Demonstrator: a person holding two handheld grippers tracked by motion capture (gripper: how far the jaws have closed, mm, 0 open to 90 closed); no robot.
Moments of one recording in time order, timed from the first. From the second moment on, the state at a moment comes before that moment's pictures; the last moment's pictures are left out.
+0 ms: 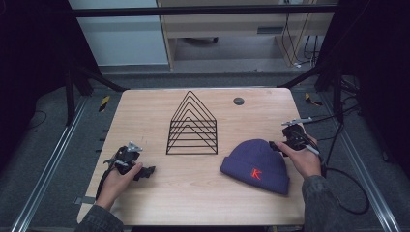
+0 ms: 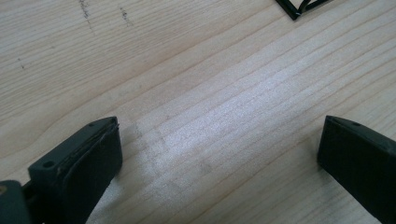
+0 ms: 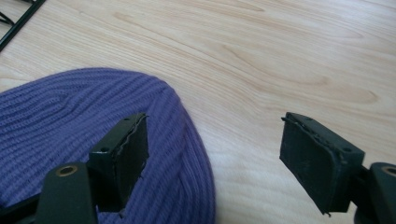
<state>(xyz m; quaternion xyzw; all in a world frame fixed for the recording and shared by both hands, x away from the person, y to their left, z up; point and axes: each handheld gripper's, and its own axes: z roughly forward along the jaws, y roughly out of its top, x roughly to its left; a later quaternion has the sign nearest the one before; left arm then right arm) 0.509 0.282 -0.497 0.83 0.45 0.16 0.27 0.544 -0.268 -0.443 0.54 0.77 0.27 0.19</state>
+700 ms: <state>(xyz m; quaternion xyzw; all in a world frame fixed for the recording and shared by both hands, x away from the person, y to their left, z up) 0.509 0.282 -0.497 0.83 0.45 0.16 0.27 0.575 -0.243 -0.443 0.51 0.80 0.27 0.16</state>
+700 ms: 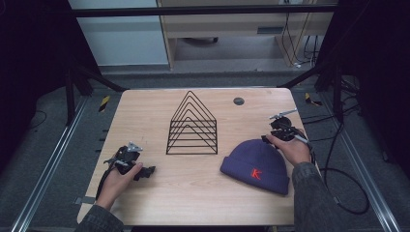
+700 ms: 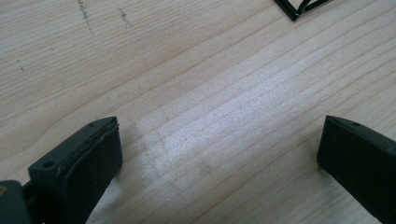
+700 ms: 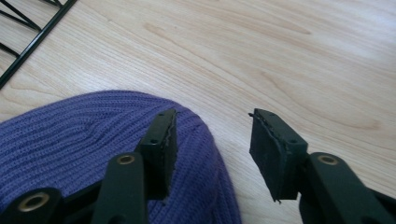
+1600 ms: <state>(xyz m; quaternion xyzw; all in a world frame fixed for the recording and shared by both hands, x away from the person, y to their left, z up) 0.509 0.282 -0.497 0.83 0.45 0.16 0.27 0.582 -0.228 -0.474 0.52 0.81 0.25 0.11</state>
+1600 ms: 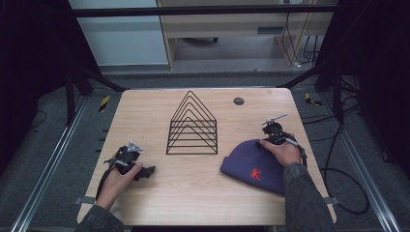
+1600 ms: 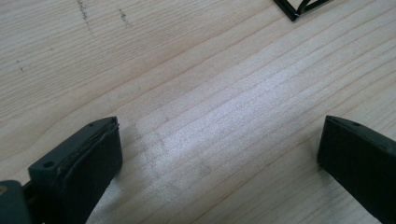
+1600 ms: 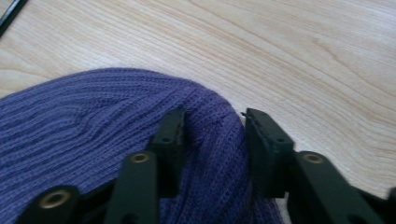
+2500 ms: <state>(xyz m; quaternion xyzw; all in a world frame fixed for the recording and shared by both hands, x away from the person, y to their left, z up) 0.509 0.282 -0.497 0.83 0.45 0.16 0.27 0.542 -0.224 -0.404 0.45 0.82 0.33 0.12</state>
